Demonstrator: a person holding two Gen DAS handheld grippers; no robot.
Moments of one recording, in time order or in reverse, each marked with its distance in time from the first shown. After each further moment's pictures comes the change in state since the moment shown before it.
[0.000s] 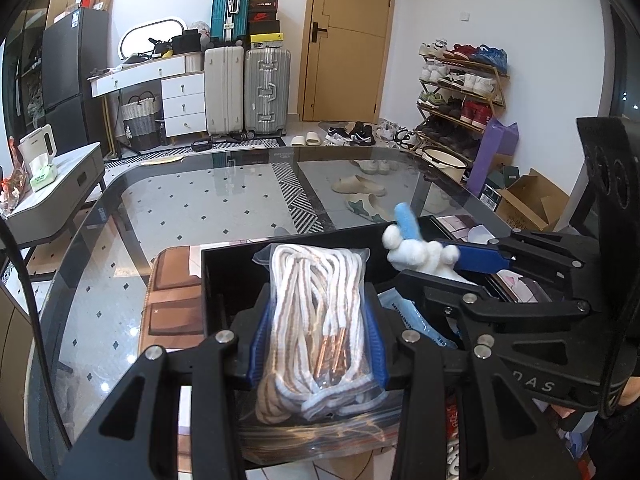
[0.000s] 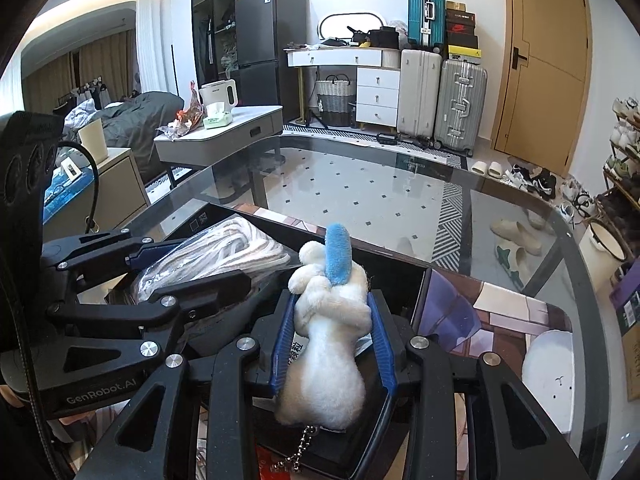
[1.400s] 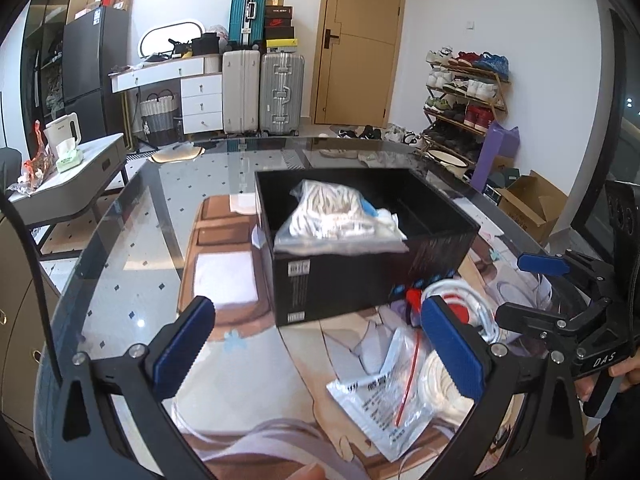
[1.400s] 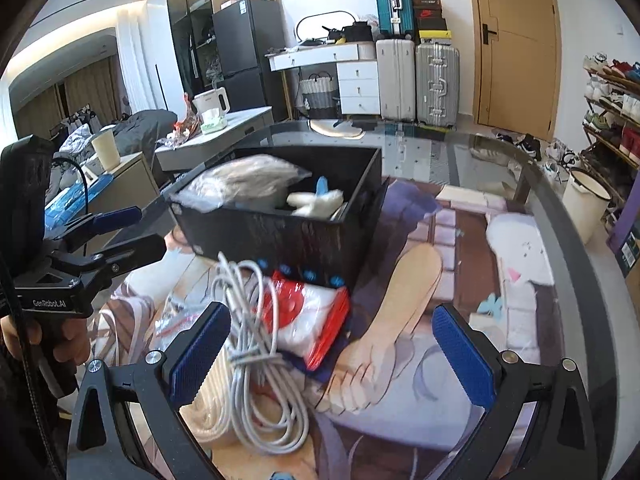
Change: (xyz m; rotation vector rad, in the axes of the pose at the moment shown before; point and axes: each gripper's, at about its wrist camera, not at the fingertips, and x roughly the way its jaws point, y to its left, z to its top) left arm -0.074 0.007 -0.072 -0.029 -0.021 0.031; right arm -0.087 0.001 -0.107 0.133 0.023 0.019
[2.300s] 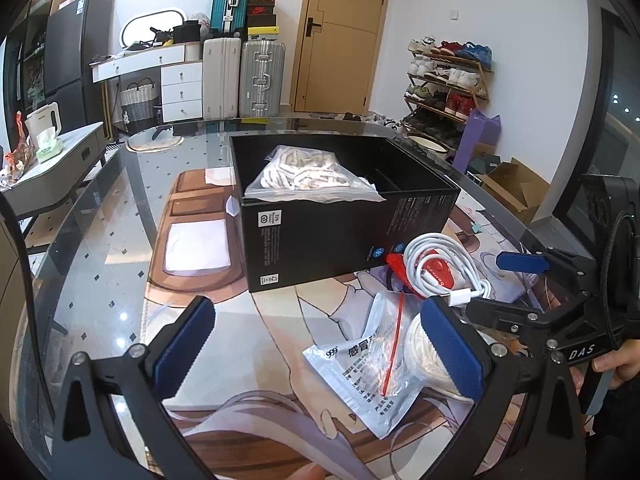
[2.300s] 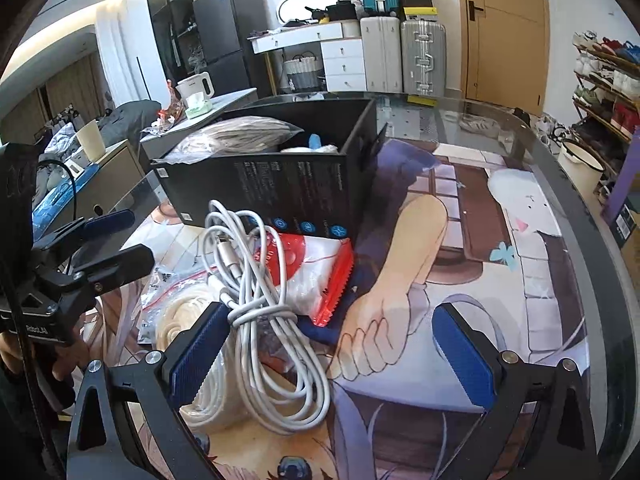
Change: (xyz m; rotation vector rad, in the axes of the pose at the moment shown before) left arm 0.003 -0.006 -0.016 0.010 0.040 -0.078; right arm 0.019 0.004 -0.017 0.062 0.082 -0.045
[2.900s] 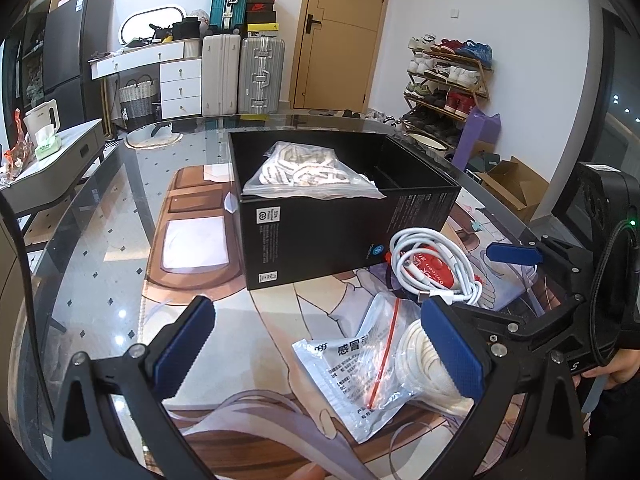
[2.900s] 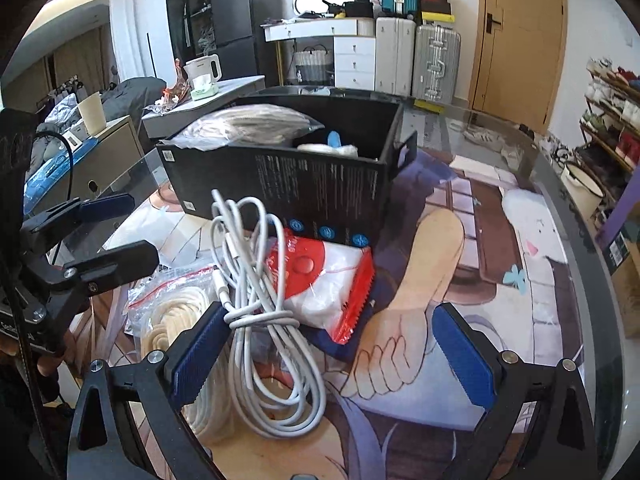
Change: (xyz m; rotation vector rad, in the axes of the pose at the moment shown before) left arm 0.003 0.001 0.000 0.001 0.008 -0.002; right arm 0.009 0.022 0.006 -0.112 -0.009 -0.040
